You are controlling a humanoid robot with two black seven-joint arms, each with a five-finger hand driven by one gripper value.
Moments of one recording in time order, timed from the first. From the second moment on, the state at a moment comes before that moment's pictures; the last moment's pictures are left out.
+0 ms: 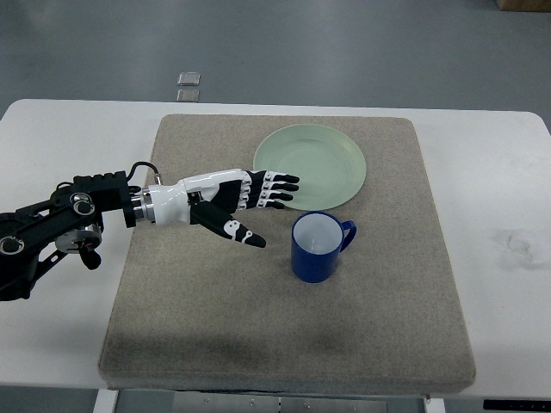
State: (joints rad) left arm -0.72 0.44 -0.52 -1.10 0.80 -0.61 -0.33; right arm 0.01 0.00 0.04 0.11 -0.03 0.15 0.23
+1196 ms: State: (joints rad) left arm -0.72 0.27 -0.50 -1.00 0.86 -0.57 -0.33; right arm 0.01 0.00 0.04 0.11 -0.03 0.15 0.23
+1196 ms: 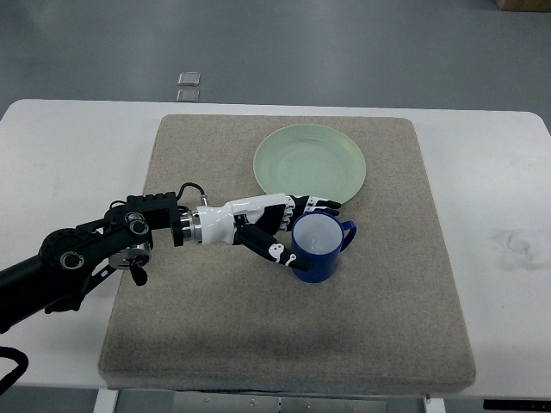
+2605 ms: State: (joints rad) left arm -0.72 0.23 -0.48 -0.98 0.86 -0.56 -0.33; right arm 0.01 0.00 0.04 0.11 -0.03 0.15 0.23
